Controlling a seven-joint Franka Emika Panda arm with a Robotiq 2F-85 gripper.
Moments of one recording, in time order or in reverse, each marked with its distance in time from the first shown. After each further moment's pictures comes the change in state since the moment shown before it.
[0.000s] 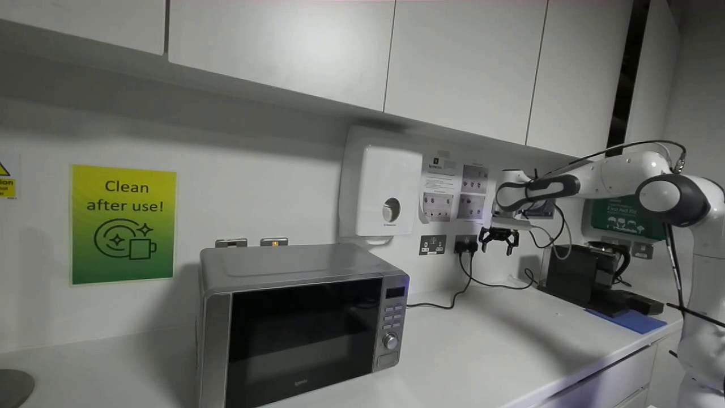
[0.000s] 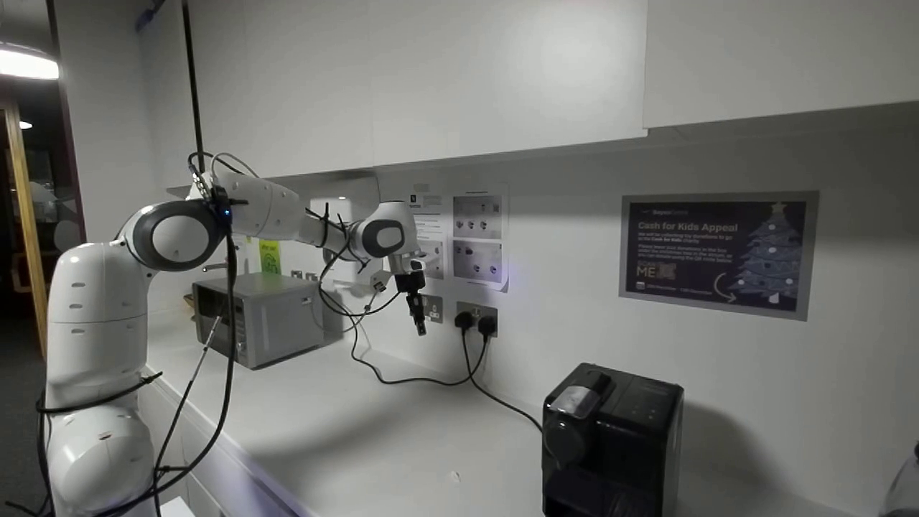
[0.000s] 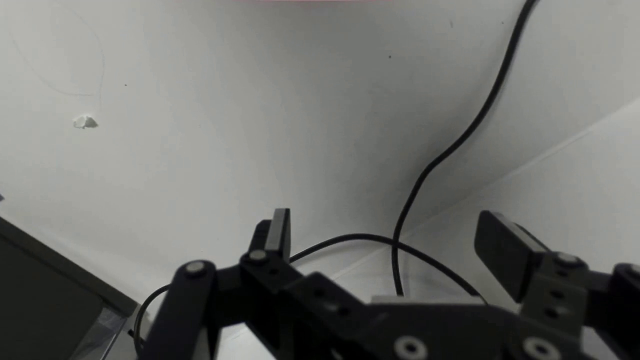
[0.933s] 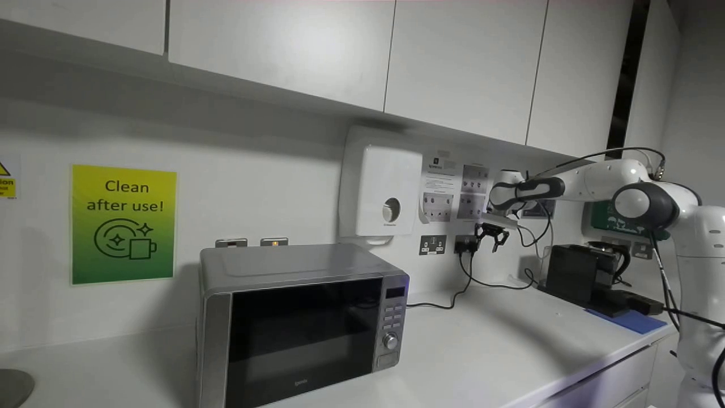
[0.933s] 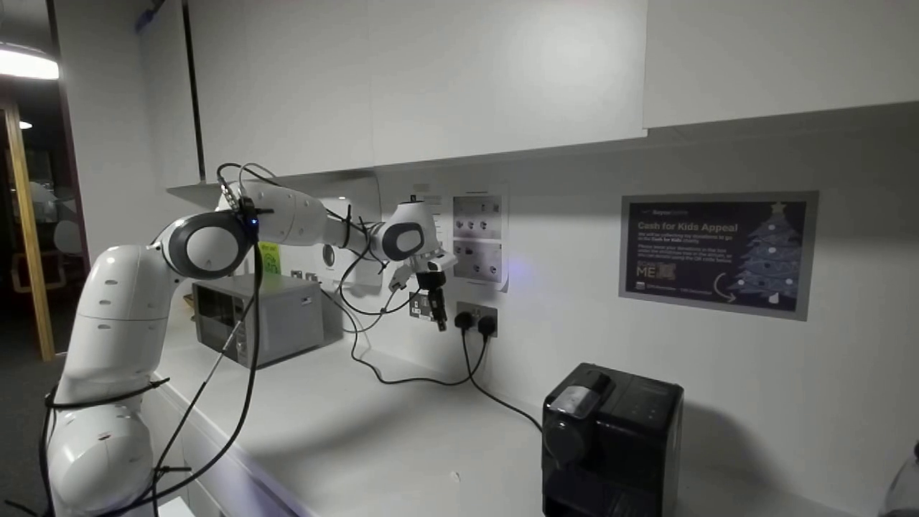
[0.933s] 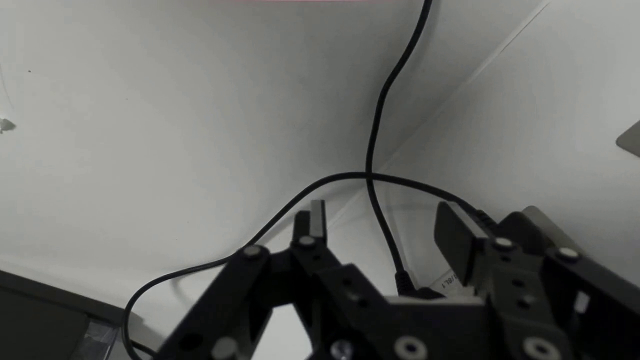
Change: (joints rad) arm -0.009 0.142 -0.039 0.172 0.082 0.069 0.132
